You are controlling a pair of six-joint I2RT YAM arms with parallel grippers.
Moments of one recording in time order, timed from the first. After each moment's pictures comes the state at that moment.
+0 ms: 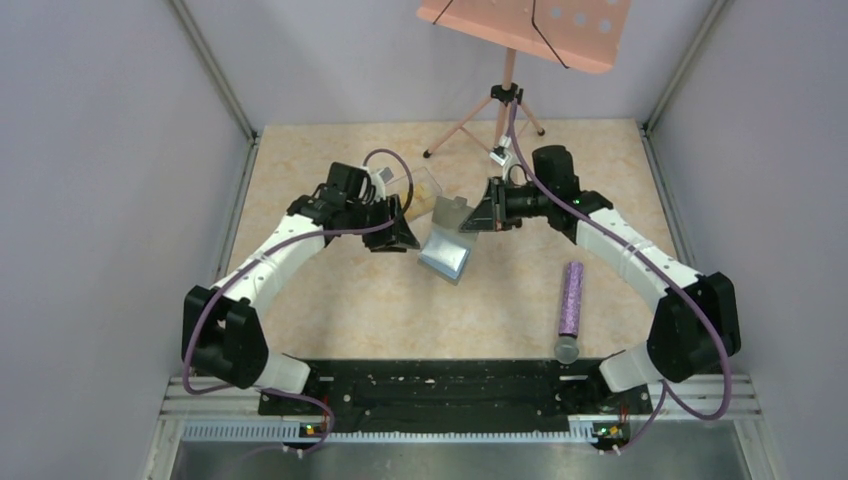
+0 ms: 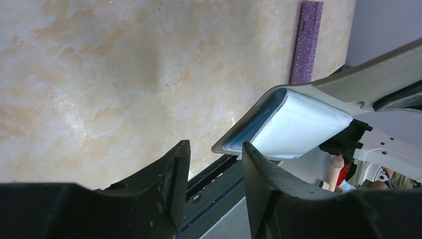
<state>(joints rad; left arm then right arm) -0.37 1.43 1.15 -0.61 0.56 -0.52 0.42 1.44 1.12 -0.25 -0.85 0.44</state>
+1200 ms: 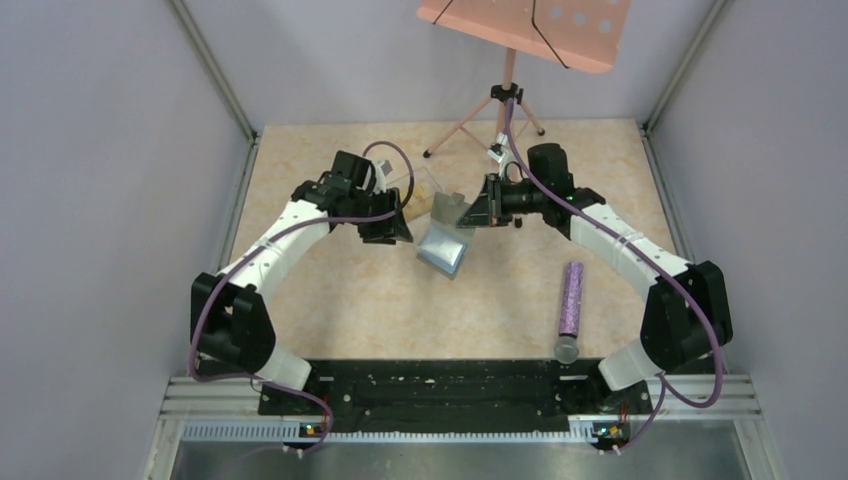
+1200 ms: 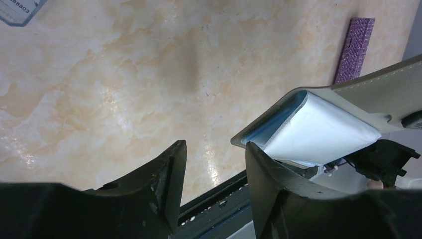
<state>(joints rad) -0.37 1.51 1.26 -0.73 0.41 -0.43 0.42 1.50 1.15 -0.21 -0.82 0.47</state>
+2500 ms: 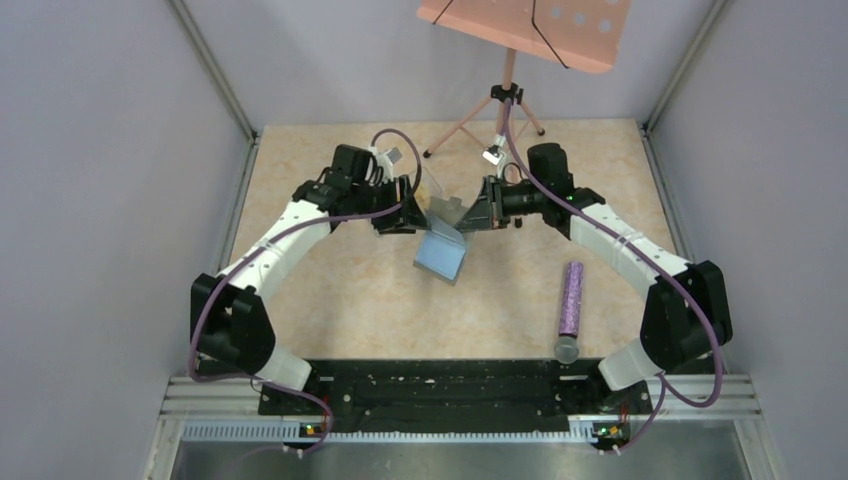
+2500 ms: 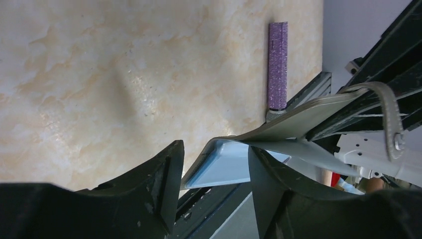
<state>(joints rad) -0.39 1.52 1.28 -0.59 0.59 -0.52 0.42 1.50 1.15 -0.20 -0.93 0.47</state>
